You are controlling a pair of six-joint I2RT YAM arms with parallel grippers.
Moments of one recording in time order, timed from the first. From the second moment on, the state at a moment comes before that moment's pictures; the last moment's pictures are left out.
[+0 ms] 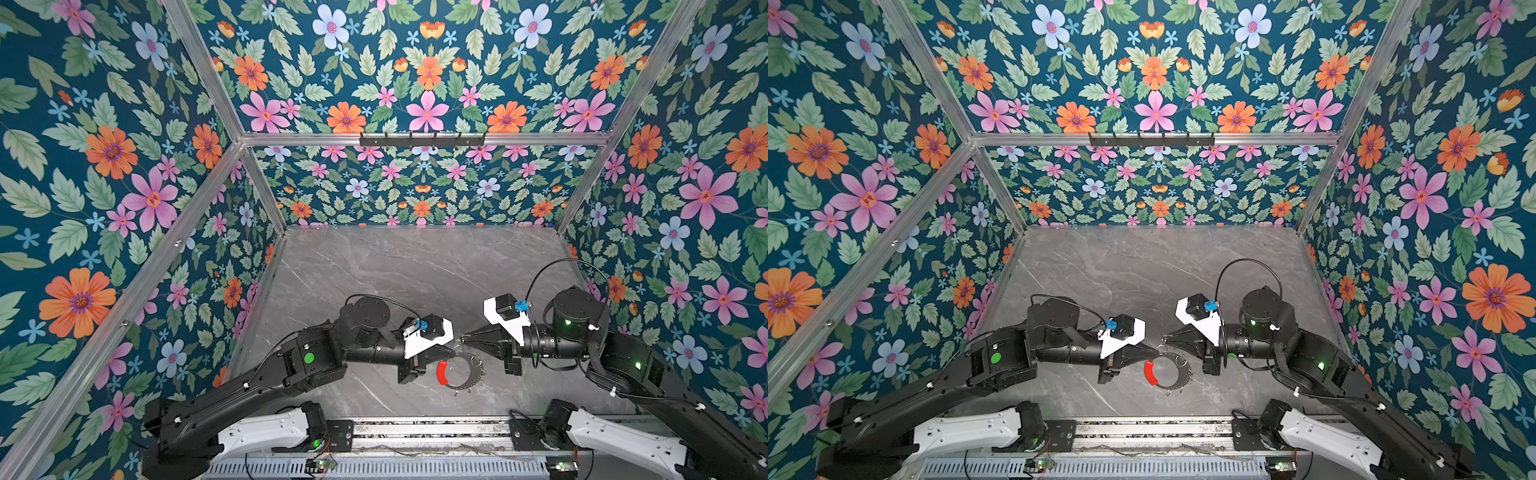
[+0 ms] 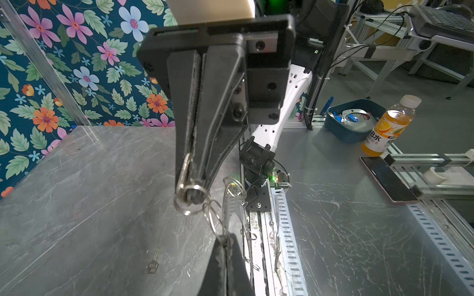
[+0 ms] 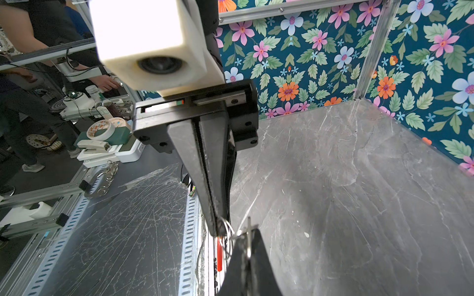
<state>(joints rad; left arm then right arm) -1.19 0.98 1.13 -0.47 0.40 0.14 0.89 0.81 1.14 -0.63 -0.51 -0.05</state>
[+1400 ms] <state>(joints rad) -1.19 0.97 1.12 -0.49 0.24 0.11 1.07 0.90 1.20 -0.64 -0.27 -0.10</state>
